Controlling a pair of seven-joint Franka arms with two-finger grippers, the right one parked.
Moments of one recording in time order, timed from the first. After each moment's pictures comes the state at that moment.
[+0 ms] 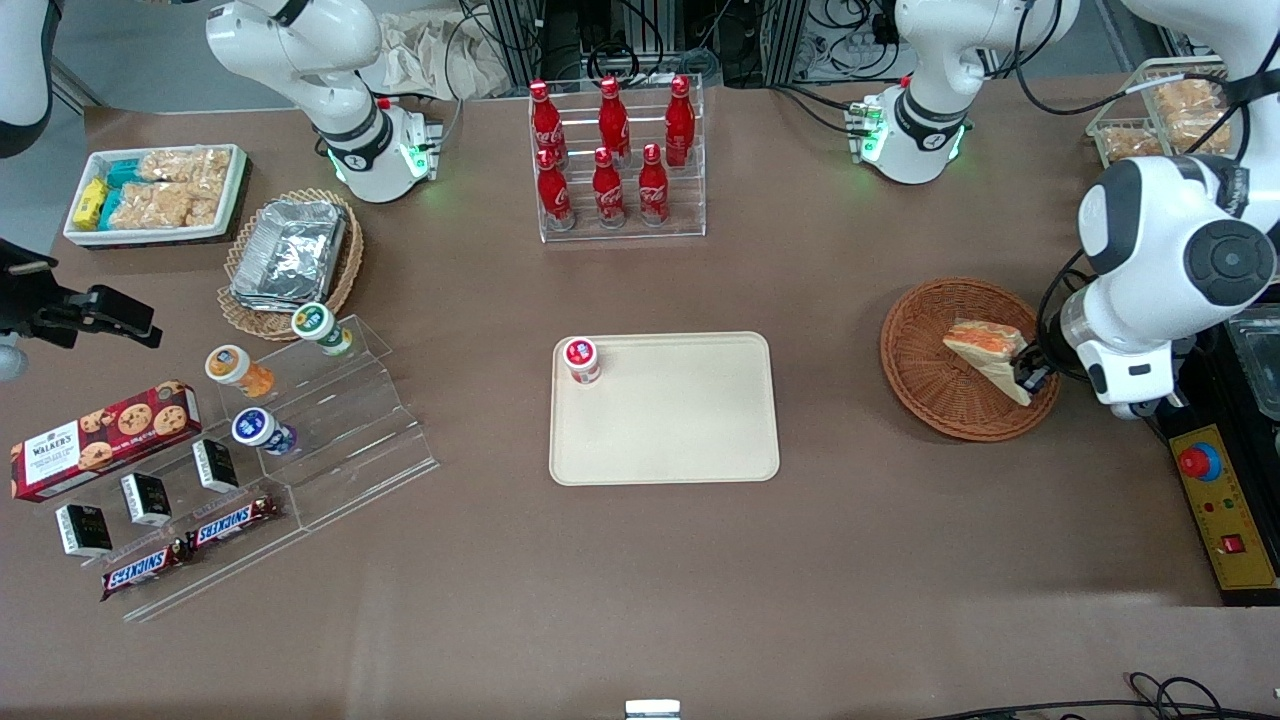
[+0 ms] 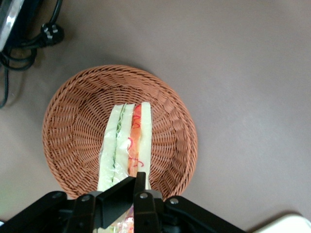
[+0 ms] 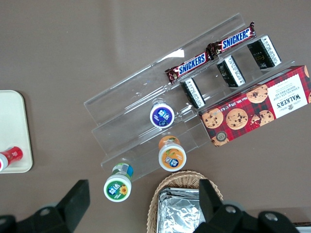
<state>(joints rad) -0.12 0.09 0.08 -1.98 0.04 1.96 -0.93</state>
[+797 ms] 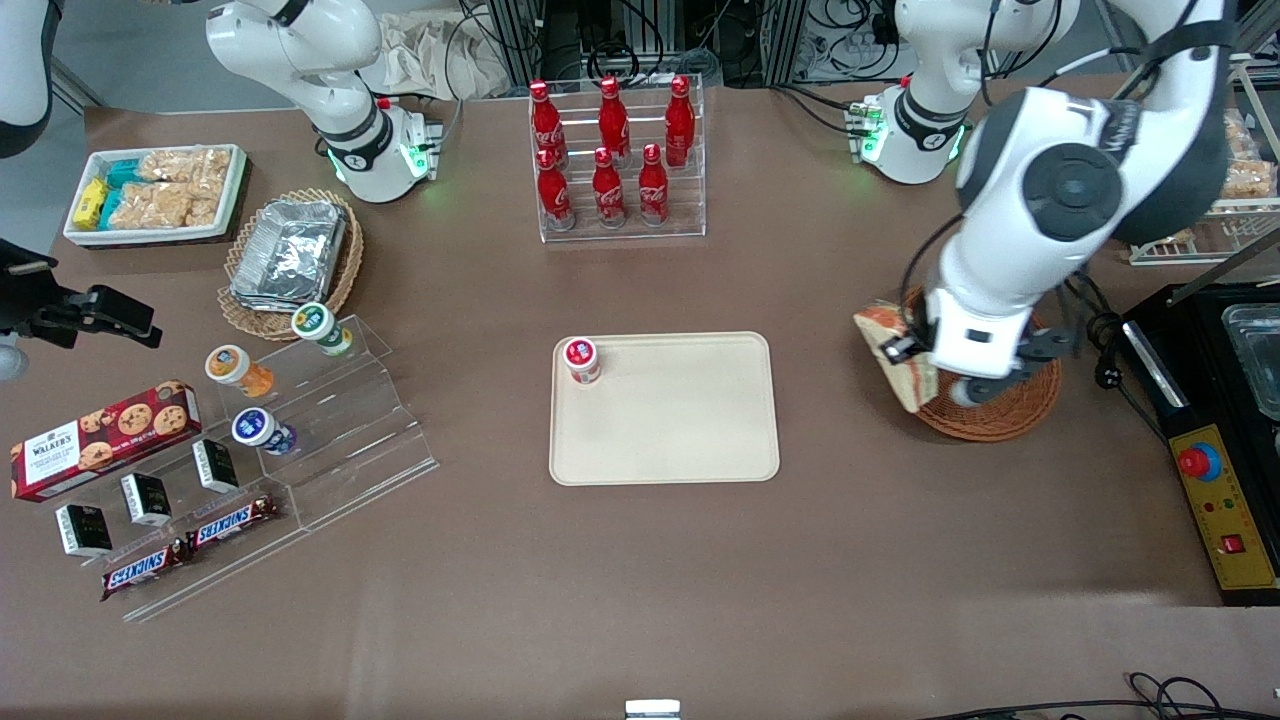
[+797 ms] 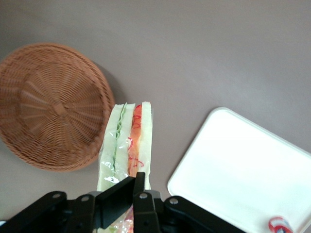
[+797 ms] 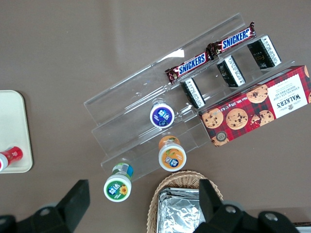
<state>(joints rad) -0.14 0.15 -0.27 -1.73 0.04 1.81 -0.89</state>
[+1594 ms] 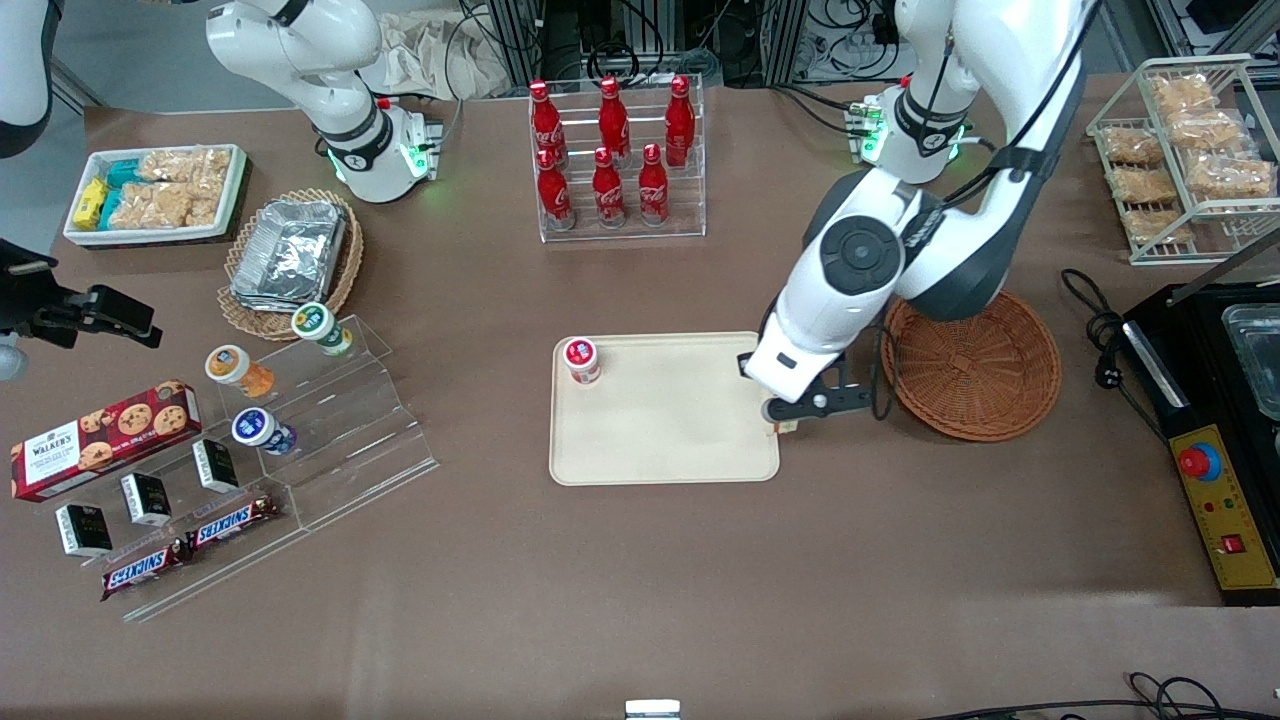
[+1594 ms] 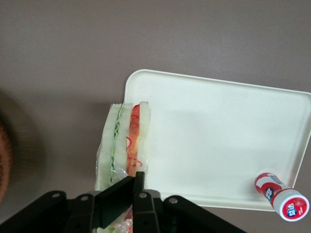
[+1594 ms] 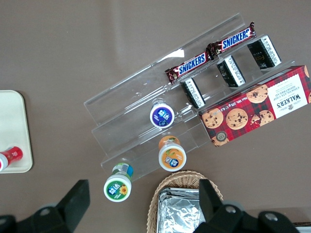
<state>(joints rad) -0.19 0.39 -0.43 -1.71 0.10 2.07 -0.76</state>
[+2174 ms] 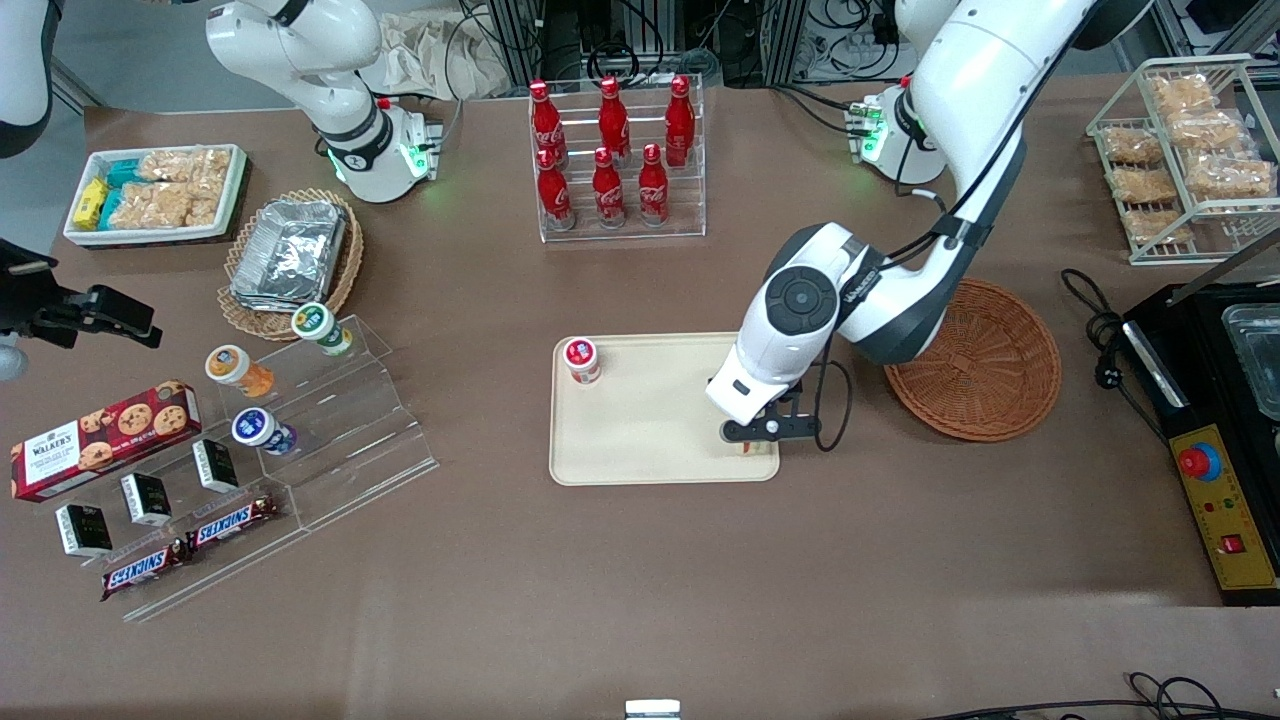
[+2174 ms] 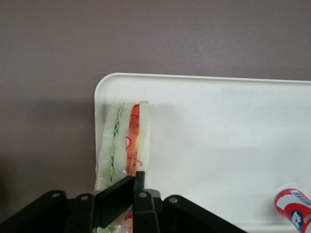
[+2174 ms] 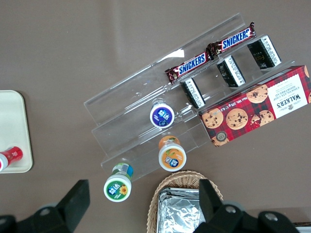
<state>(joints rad) -0.22 0.54 -0.43 -1.70 0.20 2.21 -0.75</state>
